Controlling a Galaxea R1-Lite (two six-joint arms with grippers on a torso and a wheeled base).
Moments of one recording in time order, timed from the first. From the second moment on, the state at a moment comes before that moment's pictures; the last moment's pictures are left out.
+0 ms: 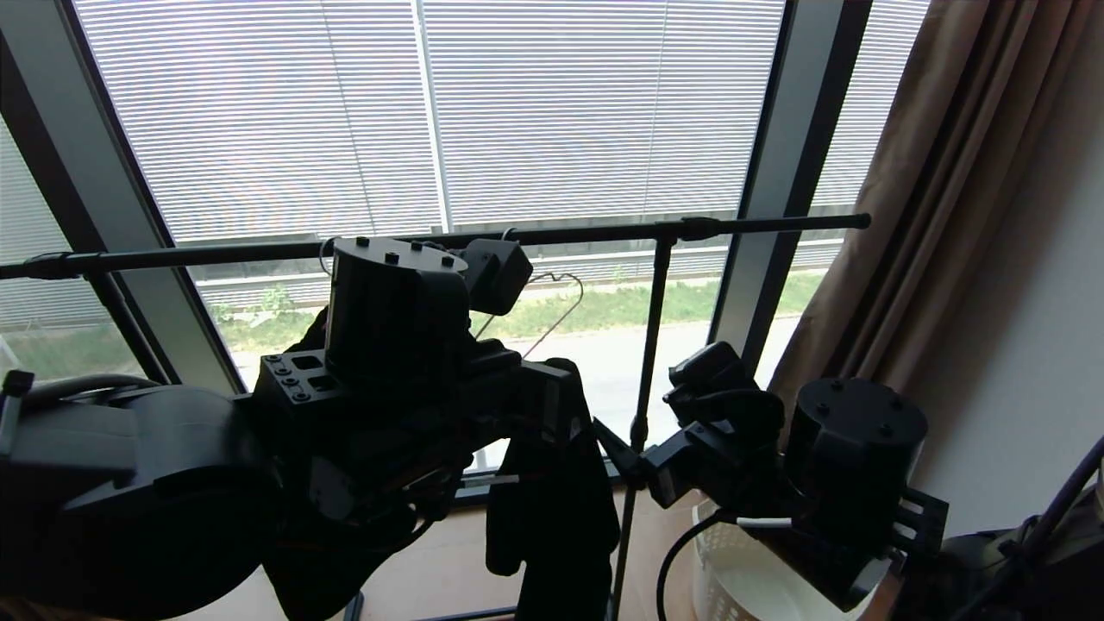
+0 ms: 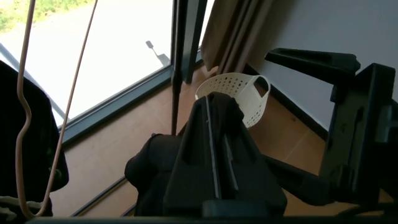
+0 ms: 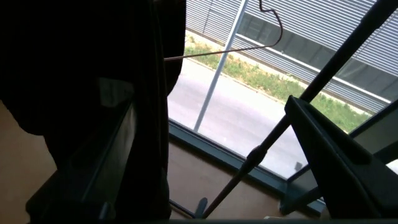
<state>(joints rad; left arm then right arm) -0.78 1.72 -0.97 -0.41 0.12 -0.17 0.77 1.89 -0.55 -1.17 -0.27 -0.15</state>
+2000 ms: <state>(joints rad) -0.77 1.73 -0.99 -0.41 0.12 -0.17 0.70 2.05 -0.49 -1.29 -0.21 -0.24</state>
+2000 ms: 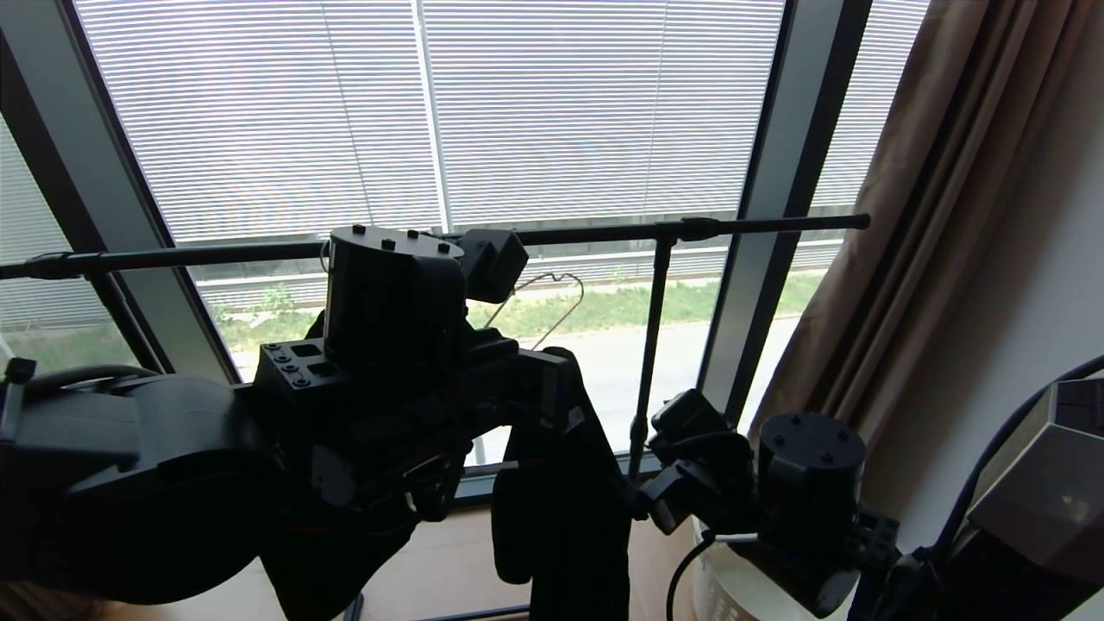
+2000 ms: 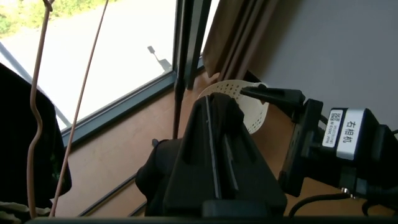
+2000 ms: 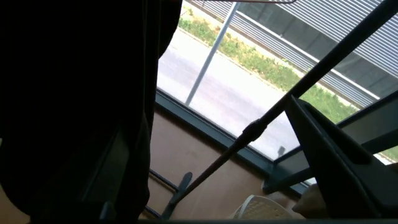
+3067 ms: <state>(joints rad) -0.76 1.66 -0.58 -0.61 0.01 -0.06 0.55 1.87 -0.57 -1.22 -0.26 -0.24</state>
